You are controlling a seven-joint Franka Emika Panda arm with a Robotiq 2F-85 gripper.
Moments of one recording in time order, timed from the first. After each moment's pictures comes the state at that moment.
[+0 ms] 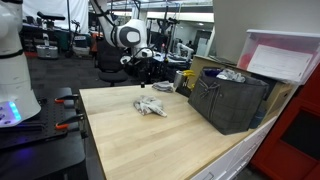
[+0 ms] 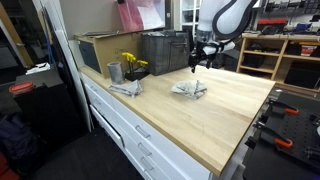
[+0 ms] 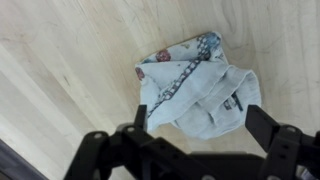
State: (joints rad) arm -0.01 0.17 -0.07 -2.42 -0.32 2.76 0.64
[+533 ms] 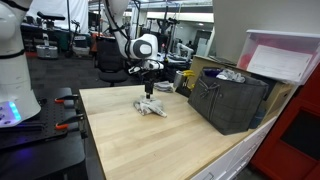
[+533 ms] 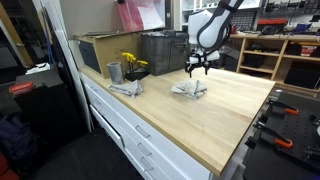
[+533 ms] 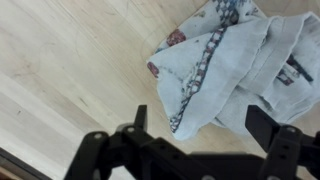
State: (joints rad) arm 0.10 0.43 -0.22 -2.18 -0.28 2.67 0.91
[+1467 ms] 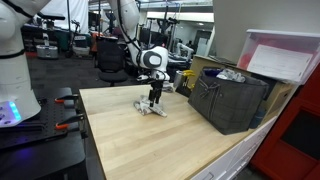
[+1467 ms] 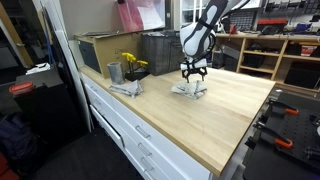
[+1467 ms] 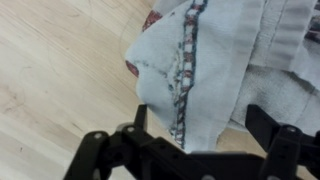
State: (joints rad) arm 0.10 0.68 -0.25 -1.91 -0.11 2.51 0.99
